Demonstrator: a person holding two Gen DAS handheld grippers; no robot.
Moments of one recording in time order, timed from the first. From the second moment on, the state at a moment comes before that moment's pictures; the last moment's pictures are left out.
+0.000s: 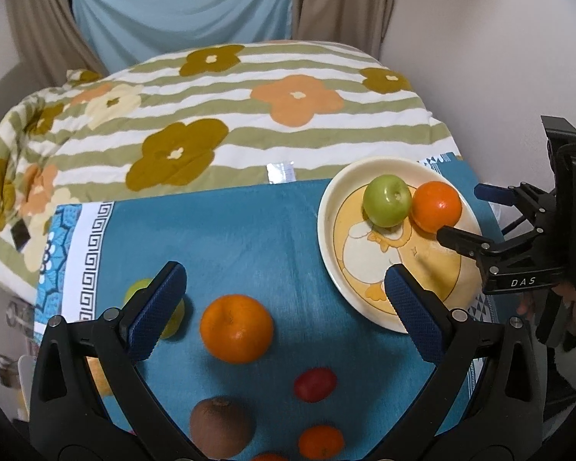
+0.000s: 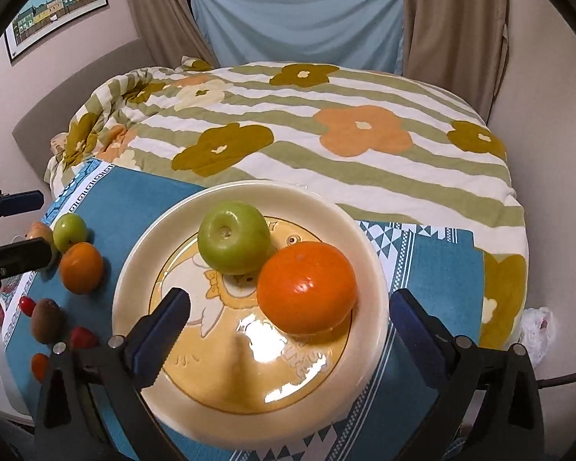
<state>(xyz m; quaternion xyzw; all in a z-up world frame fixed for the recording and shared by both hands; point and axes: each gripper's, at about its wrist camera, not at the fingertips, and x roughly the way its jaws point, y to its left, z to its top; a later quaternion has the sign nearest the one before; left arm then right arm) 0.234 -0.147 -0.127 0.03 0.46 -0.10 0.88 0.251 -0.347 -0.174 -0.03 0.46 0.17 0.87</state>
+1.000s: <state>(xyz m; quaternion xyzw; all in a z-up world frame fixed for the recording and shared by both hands) 0.129 -0.046 -0.030 0.03 0.39 -0.07 0.92 0.143 -0.296 -0.064 0.01 0.43 0.16 0.89</state>
